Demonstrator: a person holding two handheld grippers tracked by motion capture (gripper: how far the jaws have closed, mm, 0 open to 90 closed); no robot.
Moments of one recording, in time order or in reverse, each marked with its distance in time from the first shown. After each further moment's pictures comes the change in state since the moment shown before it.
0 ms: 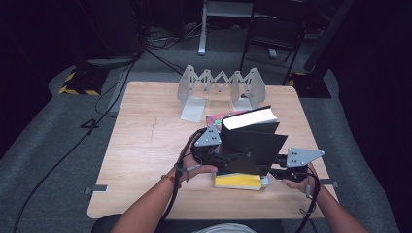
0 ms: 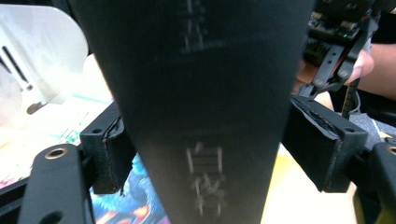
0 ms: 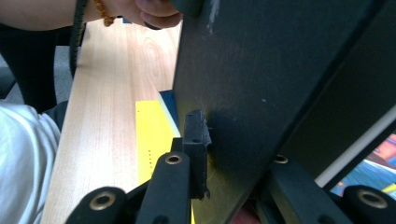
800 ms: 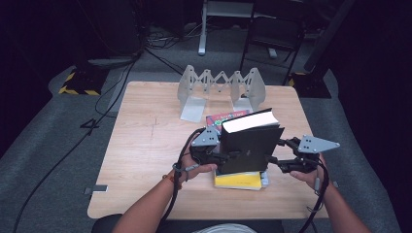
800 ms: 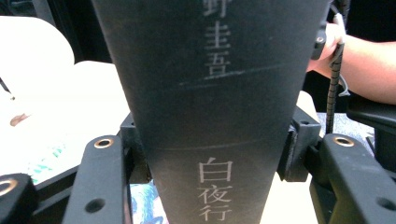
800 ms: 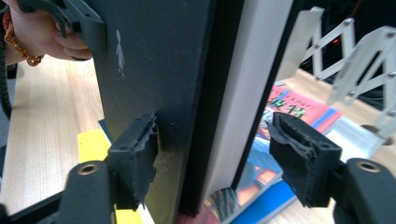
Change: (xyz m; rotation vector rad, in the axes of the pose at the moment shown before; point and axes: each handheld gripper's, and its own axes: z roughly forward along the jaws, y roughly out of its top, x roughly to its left) left arm 0.002 -0.001 -0.008 -0.011 -0.052 -0.008; right arm -0.020 0.011 -0.023 -0.035 -0.202 0.136
